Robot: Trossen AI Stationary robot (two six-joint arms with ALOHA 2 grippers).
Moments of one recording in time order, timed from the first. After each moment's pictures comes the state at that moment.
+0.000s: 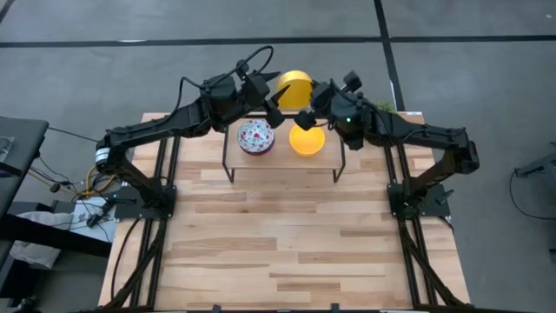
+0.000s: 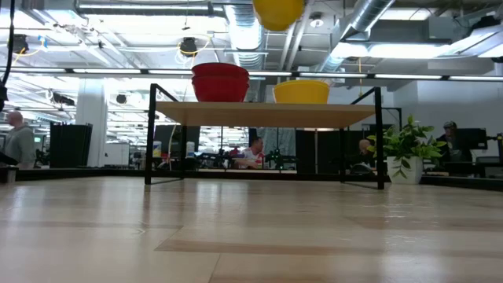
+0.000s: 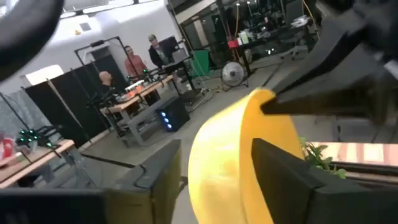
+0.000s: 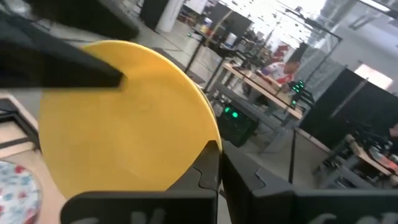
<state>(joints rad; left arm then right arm) 0.23 1.55 1.60 -0.02 -0.40 0.44 -0.09 1.49 1.64 -0.37 0.98 -0.34</state>
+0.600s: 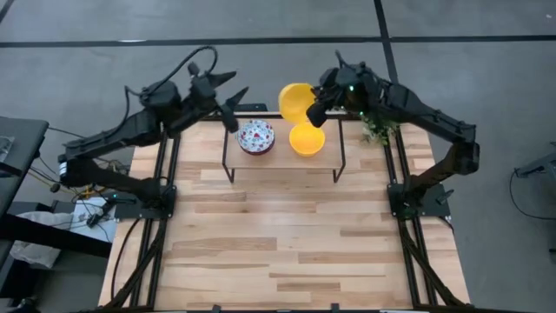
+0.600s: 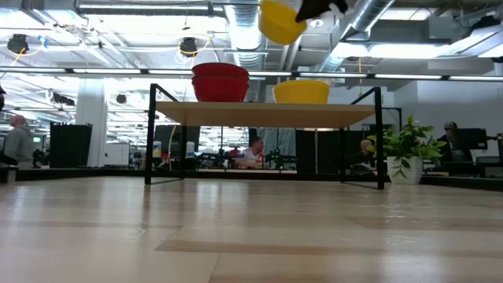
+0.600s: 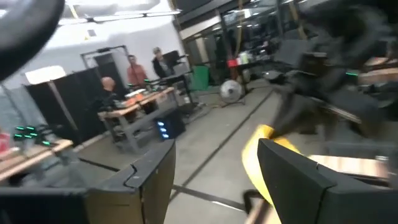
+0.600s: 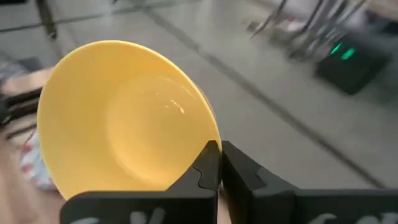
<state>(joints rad) 0.22 1.16 1.35 -0.08 -0.38 0.38 -0.36 1.47 1.74 -0.79 0.34 0.00</state>
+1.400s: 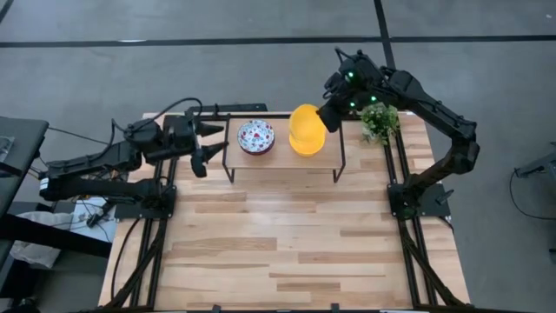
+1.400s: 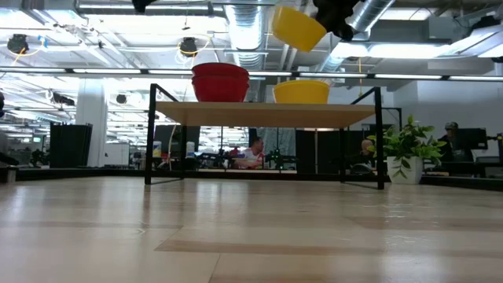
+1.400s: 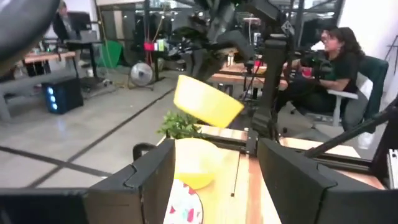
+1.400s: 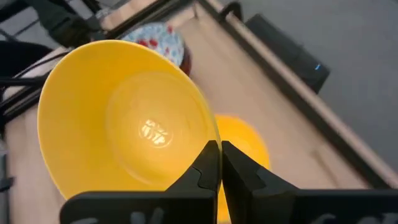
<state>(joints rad) 0.17 0.74 0.81 -0.07 -0.07 0.02 -0.55 1.49 1.75 -1.07 -0.24 0.09</state>
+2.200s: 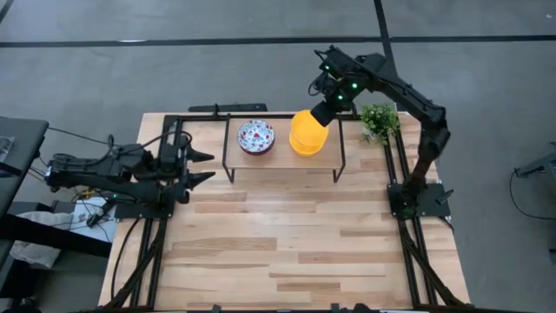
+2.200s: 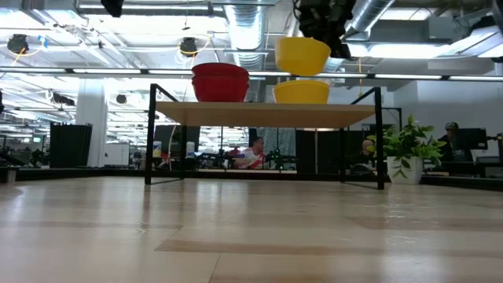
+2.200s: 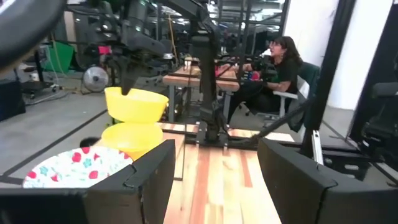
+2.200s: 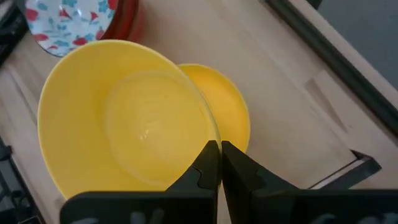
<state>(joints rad) -0.14 0.49 0.59 -0.06 -0.21 -0.02 -0.62 1.79 2.05 -1.45 -0.29 0.07</state>
